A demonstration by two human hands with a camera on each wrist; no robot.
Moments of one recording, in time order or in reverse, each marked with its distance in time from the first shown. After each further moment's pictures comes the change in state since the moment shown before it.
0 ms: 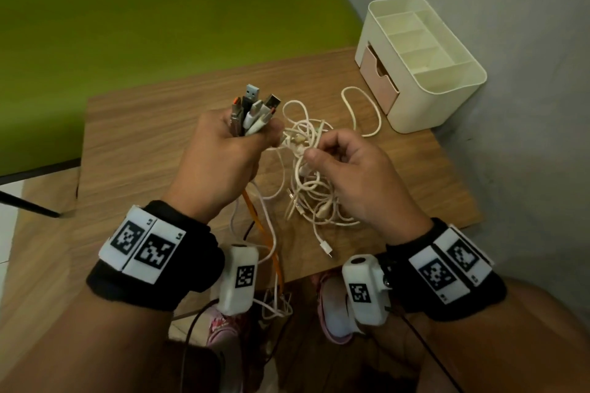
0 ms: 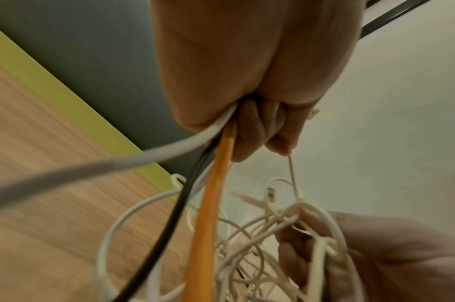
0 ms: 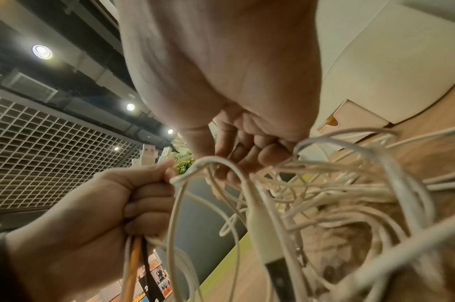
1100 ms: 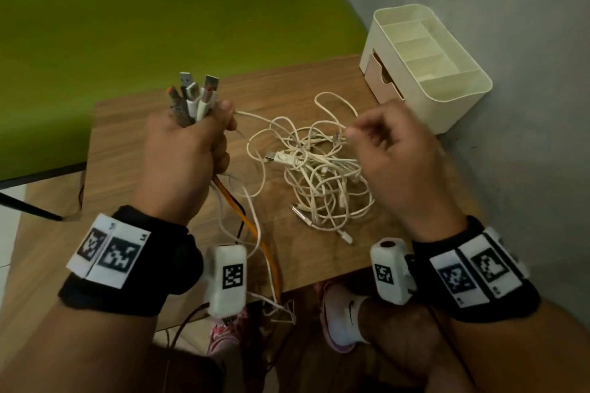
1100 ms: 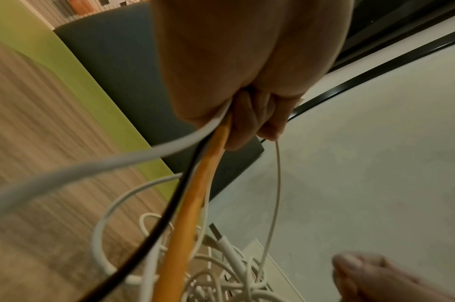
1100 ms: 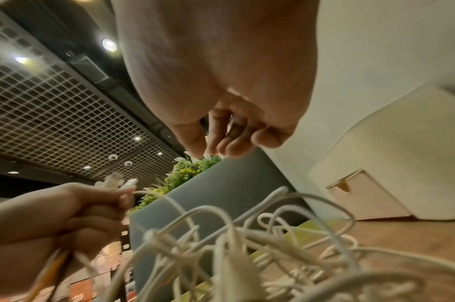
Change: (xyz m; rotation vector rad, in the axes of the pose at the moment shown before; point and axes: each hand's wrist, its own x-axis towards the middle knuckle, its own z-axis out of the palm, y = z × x) left_hand 0.006 -0.007 -0.031 -0.246 0.189 0.015; right_hand 0.008 -0.006 -0.027 -0.300 0.281 -0.305
